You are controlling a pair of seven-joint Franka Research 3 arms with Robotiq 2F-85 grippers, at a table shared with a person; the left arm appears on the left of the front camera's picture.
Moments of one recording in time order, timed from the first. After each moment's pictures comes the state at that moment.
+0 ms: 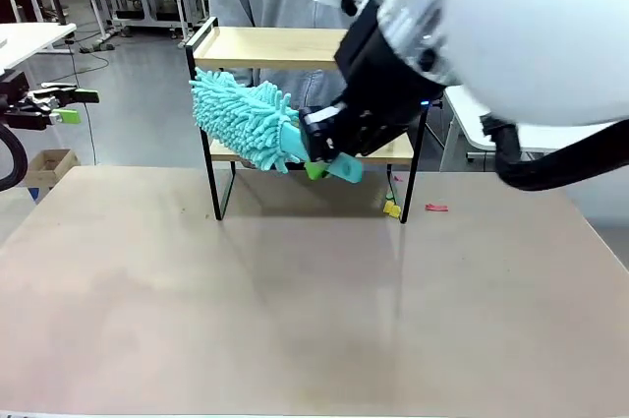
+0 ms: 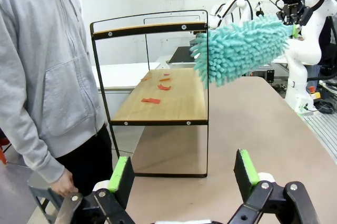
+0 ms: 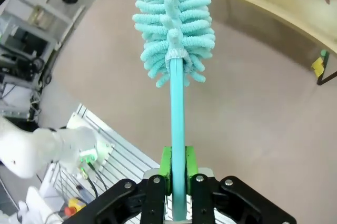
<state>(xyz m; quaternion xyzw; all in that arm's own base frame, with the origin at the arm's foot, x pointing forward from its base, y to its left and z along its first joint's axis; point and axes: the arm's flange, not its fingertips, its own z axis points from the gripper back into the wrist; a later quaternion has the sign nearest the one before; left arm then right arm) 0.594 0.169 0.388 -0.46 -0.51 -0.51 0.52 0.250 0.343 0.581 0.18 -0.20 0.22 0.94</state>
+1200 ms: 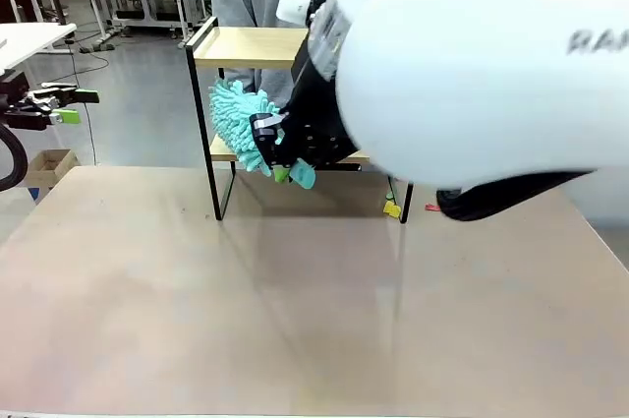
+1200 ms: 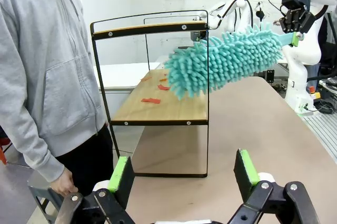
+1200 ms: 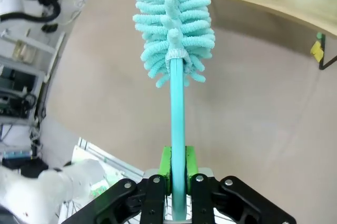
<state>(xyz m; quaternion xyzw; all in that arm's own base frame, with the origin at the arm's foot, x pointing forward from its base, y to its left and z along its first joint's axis) 0.594 0.169 0.388 -0.46 -0.51 -0.51 0.52 0.259 0.390 0.563 0.16 -0.21 0.12 0.96</state>
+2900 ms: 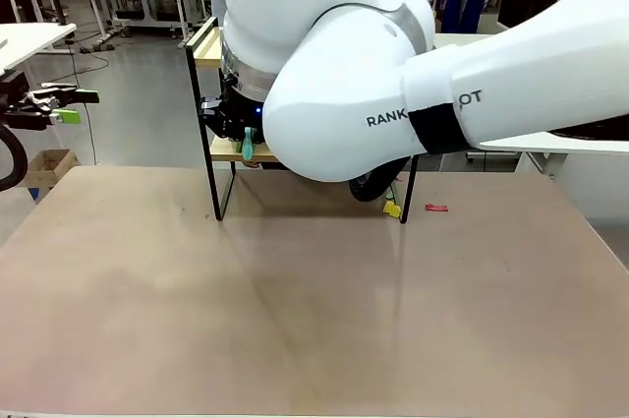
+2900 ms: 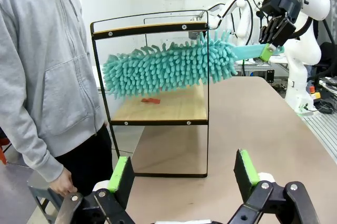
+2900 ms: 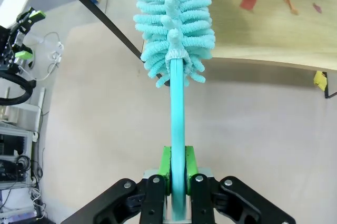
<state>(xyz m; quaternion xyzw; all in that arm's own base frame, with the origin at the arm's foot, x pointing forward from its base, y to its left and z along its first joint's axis) 0.594 0.169 0.388 -0.46 -0.51 -0.51 0.52 0.354 0.475 0.528 0.13 -0.27 0.02 0.95</state>
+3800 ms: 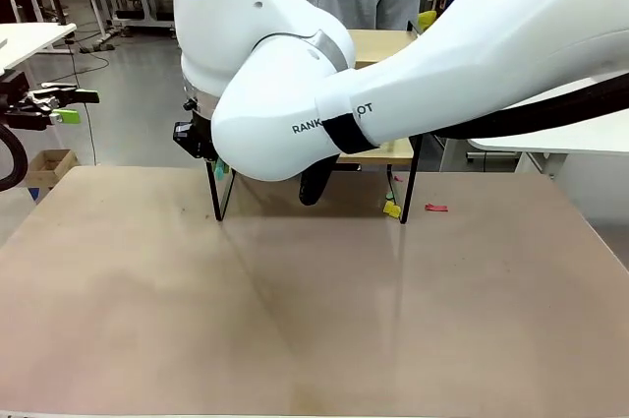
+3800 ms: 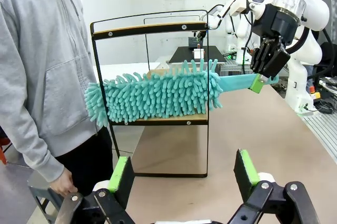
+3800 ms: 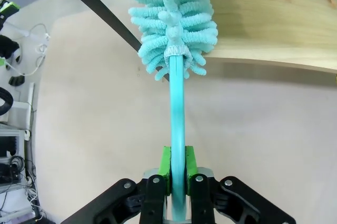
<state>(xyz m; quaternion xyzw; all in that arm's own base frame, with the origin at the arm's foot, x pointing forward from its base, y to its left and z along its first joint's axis) 0.594 0.169 0.388 -0.46 -0.51 -0.51 0.52 0.396 0.529 0.482 0.10 -0.23 0.00 0.97</state>
